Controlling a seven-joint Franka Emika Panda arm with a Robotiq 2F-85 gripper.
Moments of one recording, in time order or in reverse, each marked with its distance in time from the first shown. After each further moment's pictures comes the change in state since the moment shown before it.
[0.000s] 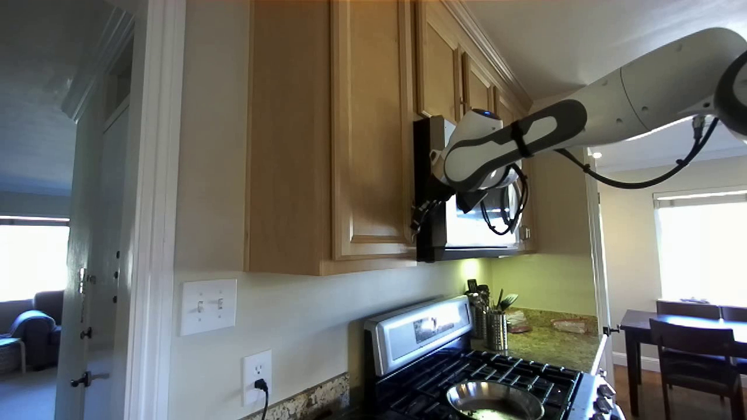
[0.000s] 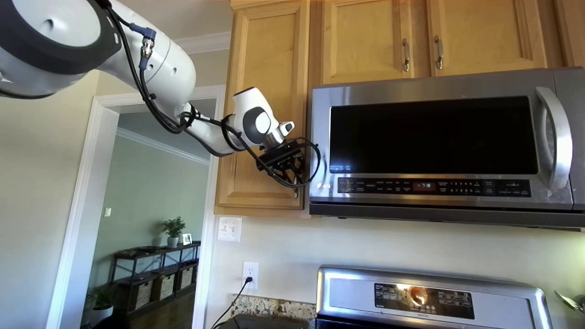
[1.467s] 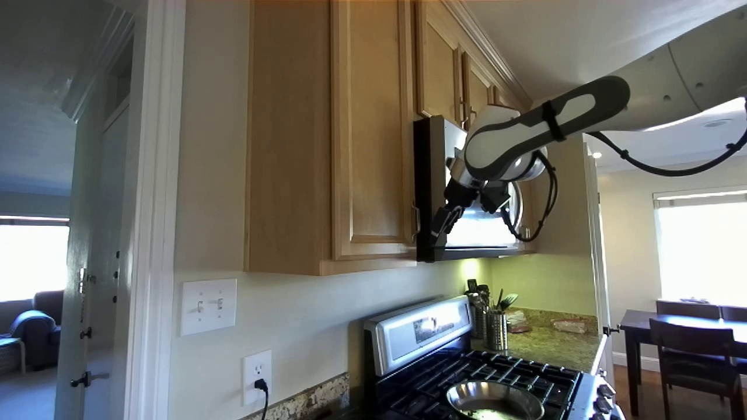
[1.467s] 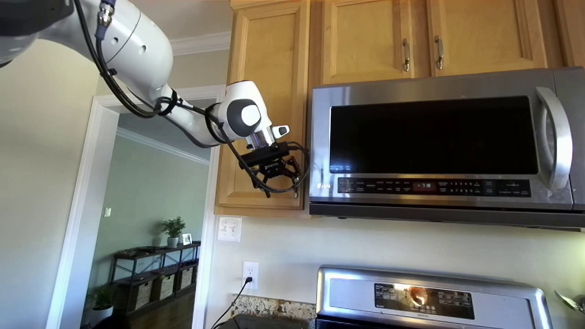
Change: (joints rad) arm 0.015 -0.167 -0.013 -0.181 0.062 -0.180 -0.009
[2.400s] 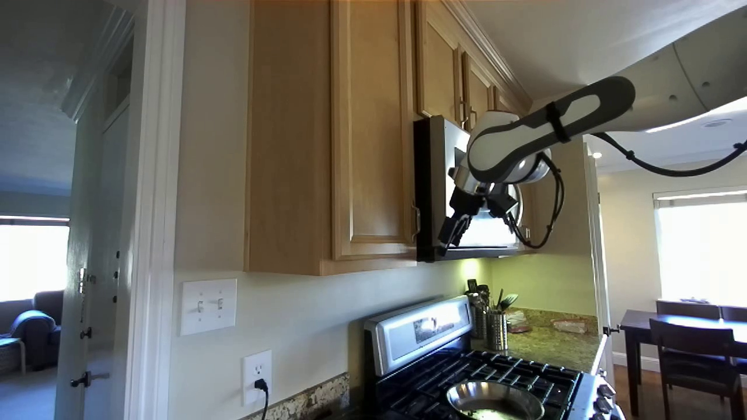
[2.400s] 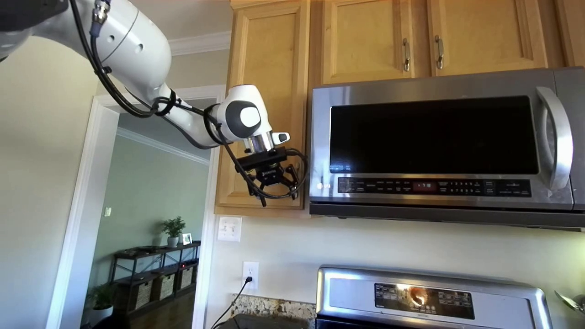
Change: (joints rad) arm 0.000 -0.019 -0.005 -0.036 0.003 -0.099 0.001
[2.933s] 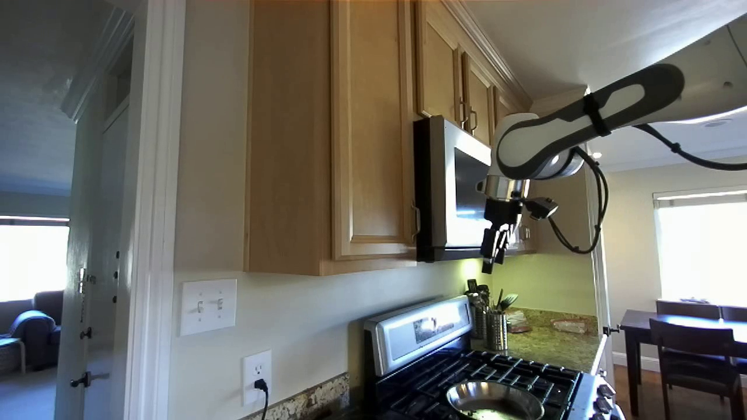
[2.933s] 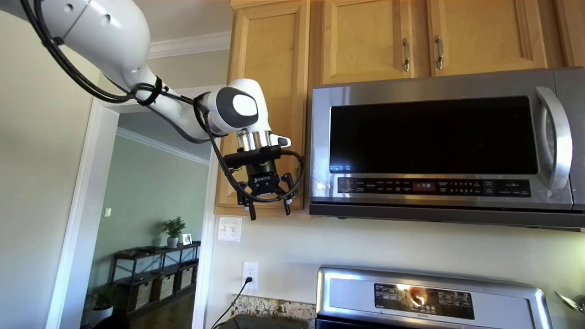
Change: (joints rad) arm -0.021 -0.141 -0.035 -0.136 -0.039 -0.246 0.020
